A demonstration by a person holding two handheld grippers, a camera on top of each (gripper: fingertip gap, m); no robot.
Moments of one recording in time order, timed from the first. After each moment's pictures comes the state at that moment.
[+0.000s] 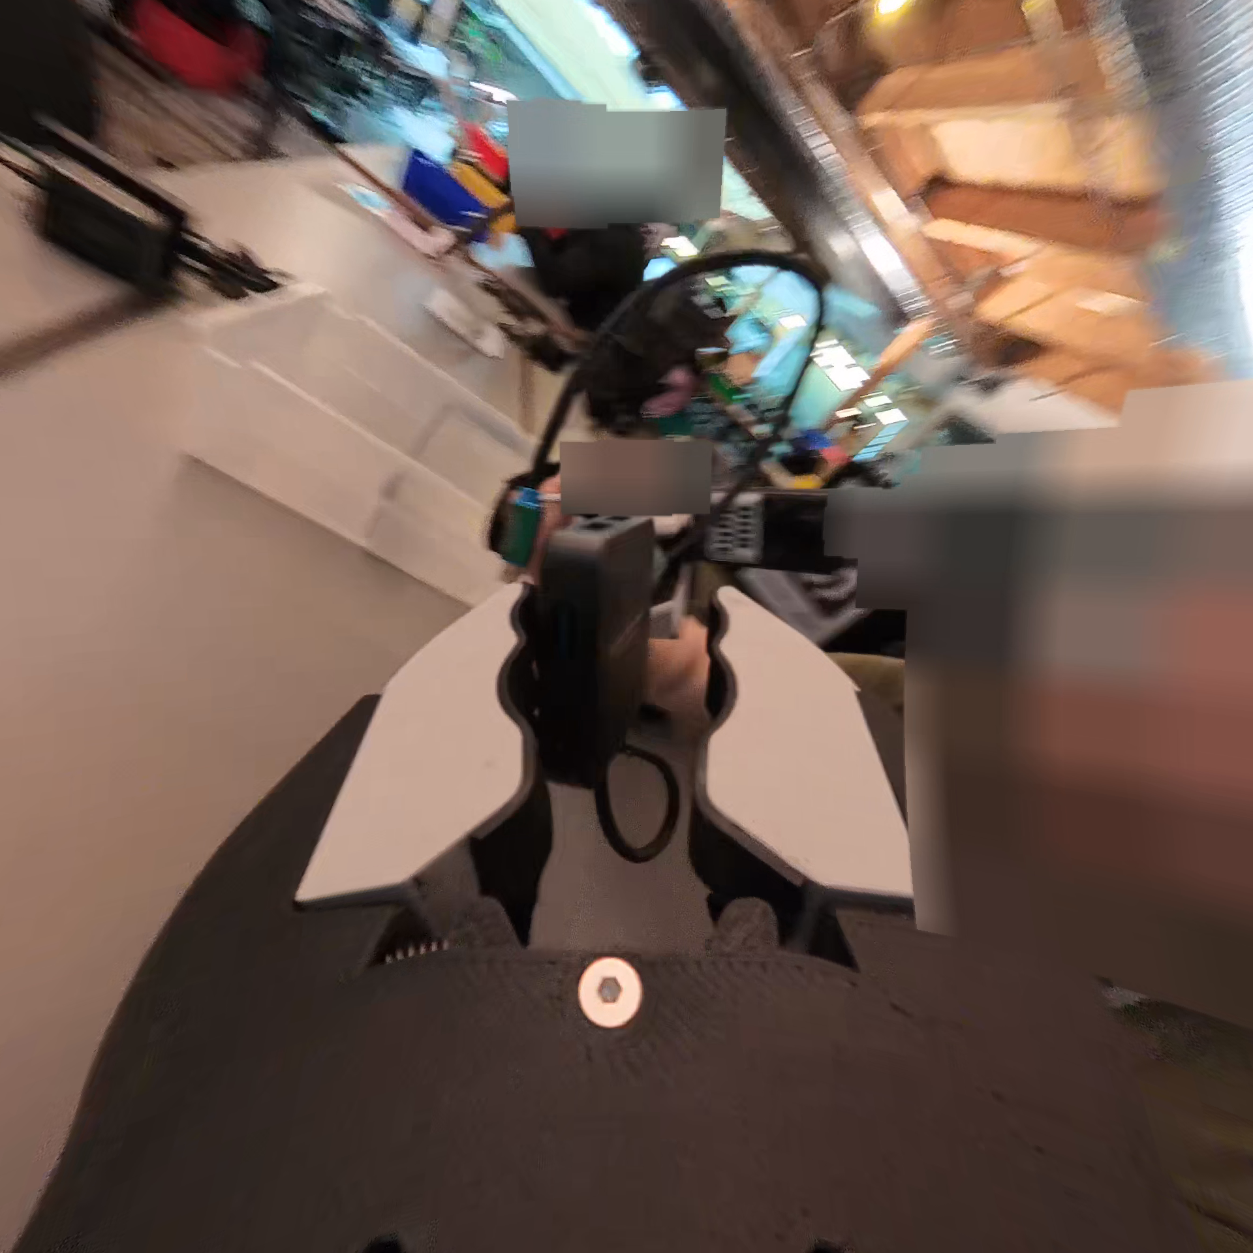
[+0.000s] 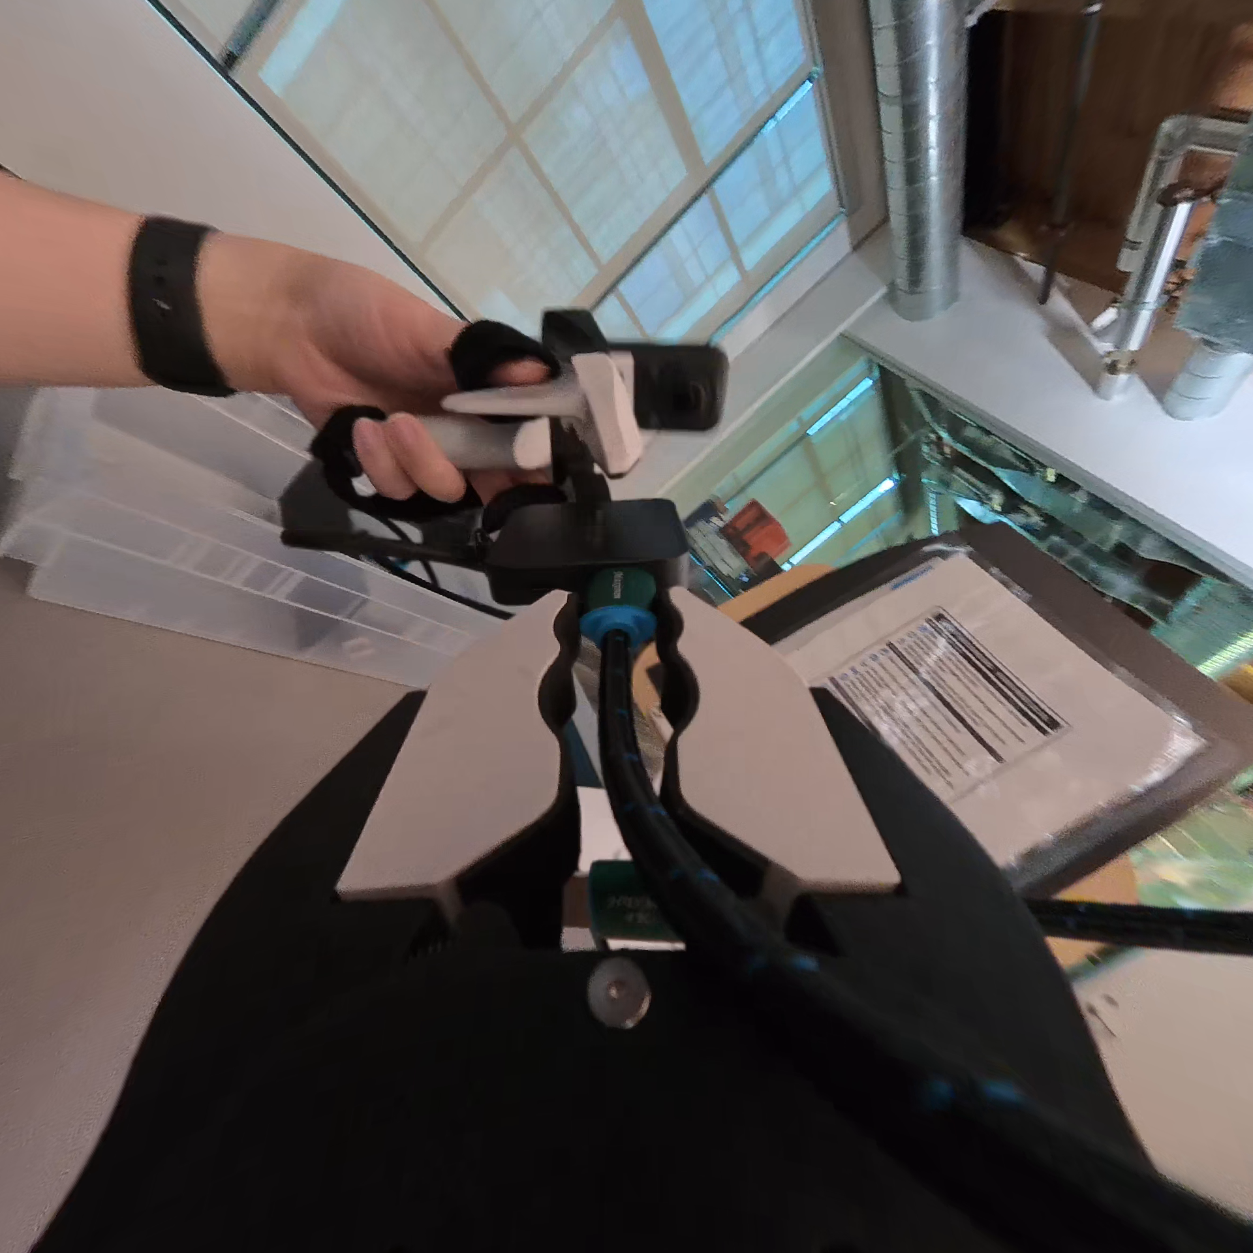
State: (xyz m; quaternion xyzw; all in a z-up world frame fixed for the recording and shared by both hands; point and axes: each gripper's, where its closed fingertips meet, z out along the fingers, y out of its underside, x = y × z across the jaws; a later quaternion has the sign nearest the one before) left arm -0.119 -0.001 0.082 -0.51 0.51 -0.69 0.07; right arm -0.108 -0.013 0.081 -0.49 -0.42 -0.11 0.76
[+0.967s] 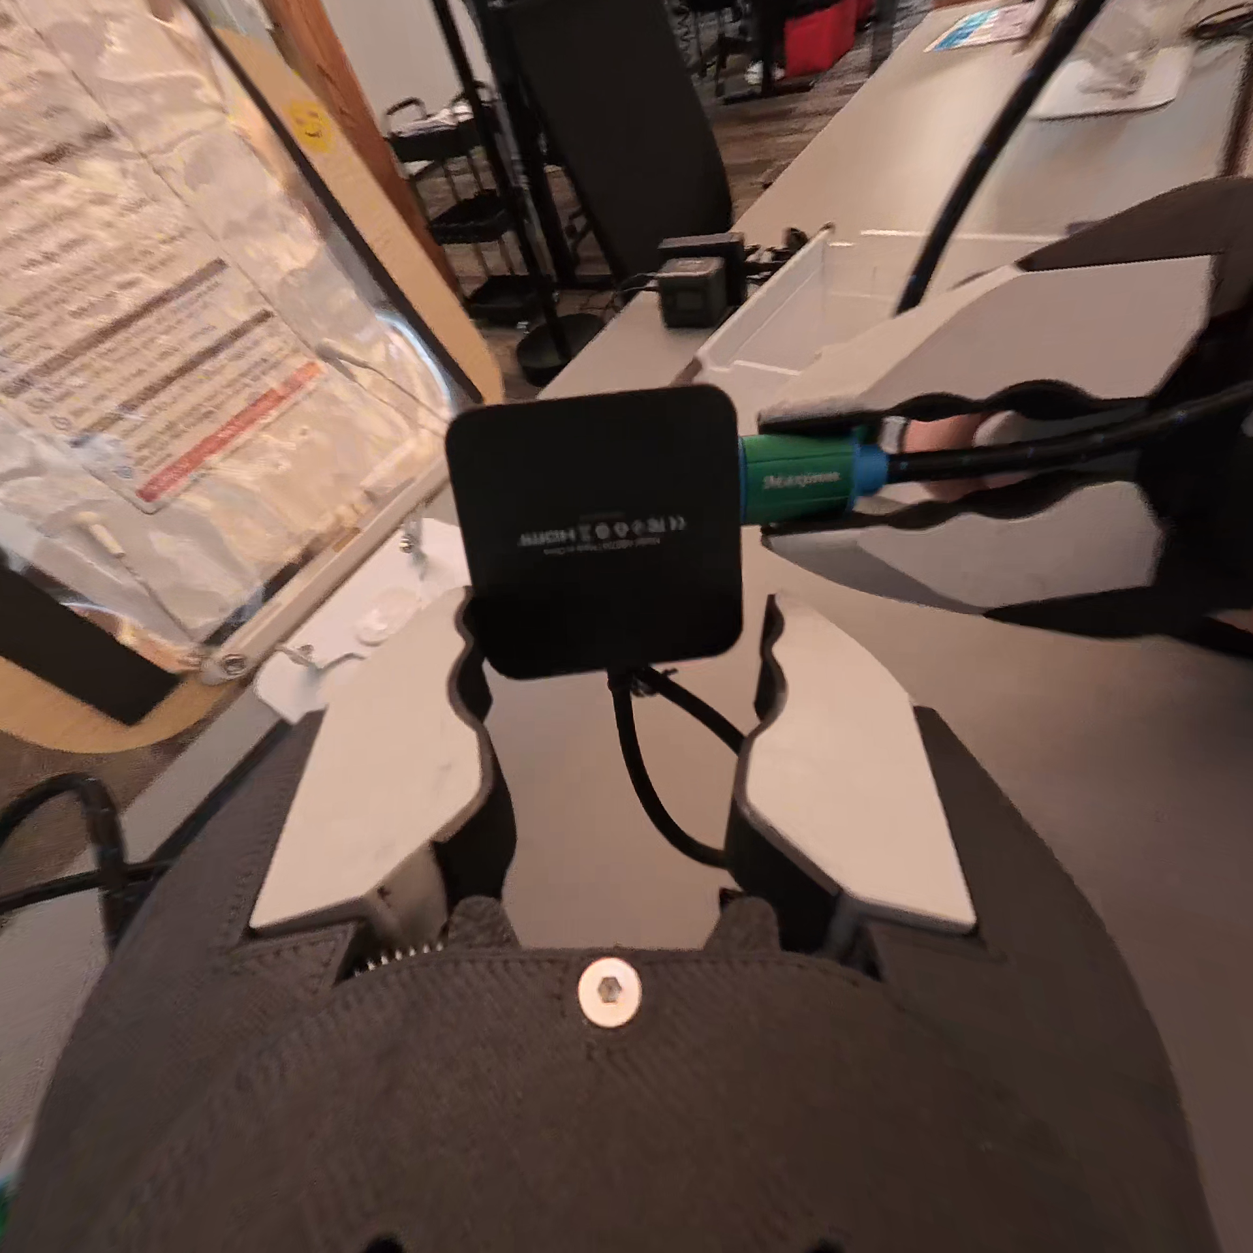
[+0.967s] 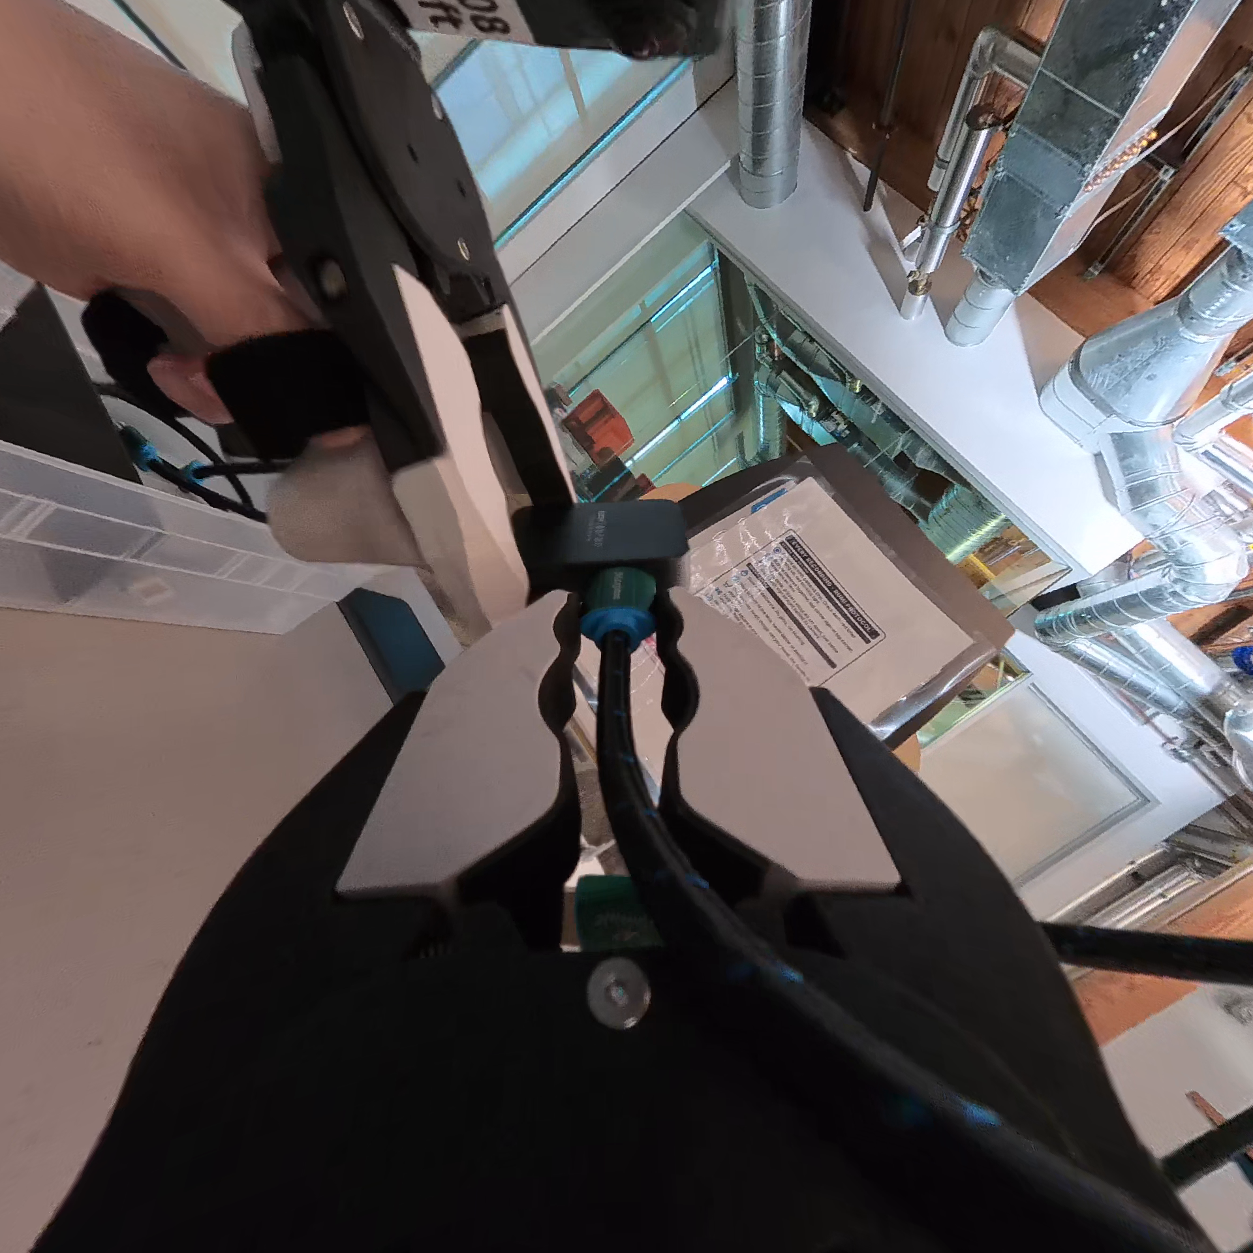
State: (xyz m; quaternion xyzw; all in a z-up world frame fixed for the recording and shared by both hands) left arm -0.095 0.031 0.056 -0.56 0.61 -0.30 0.47; right arm -0.092 0.001 0.089 -0.51 -0.34 -0.26 0.74
